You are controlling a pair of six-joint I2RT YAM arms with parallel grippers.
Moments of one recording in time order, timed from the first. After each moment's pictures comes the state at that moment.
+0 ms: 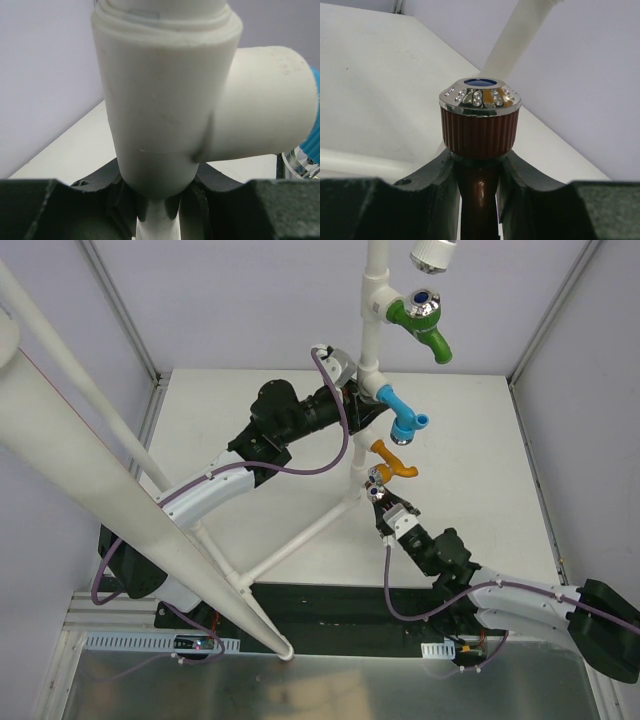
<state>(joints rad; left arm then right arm) -0.79 1.49 1.38 0.32 0.39 -0.15 0.99 0.86 0.09 0.95 0.30 -0.52</state>
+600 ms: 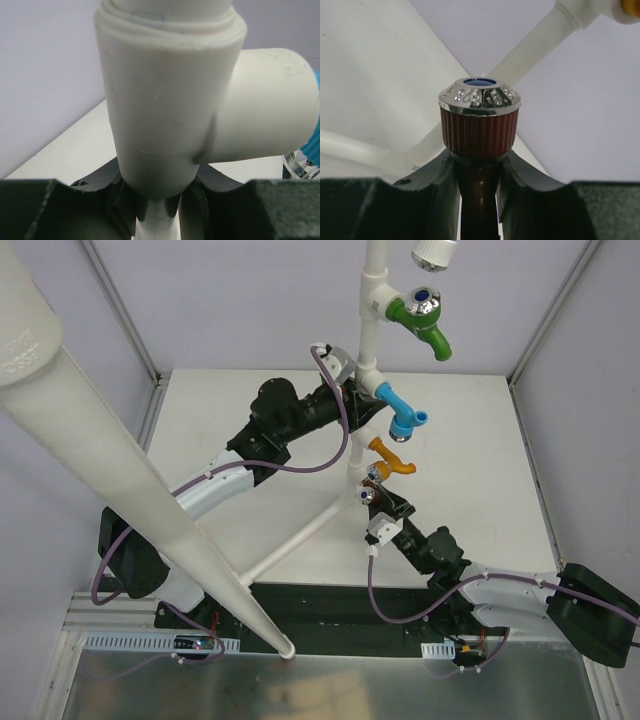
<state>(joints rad) -0.79 1.49 1.39 0.29 0.36 -0.14 0.99 1.00 0.10 1.04 0.27 -0.78</state>
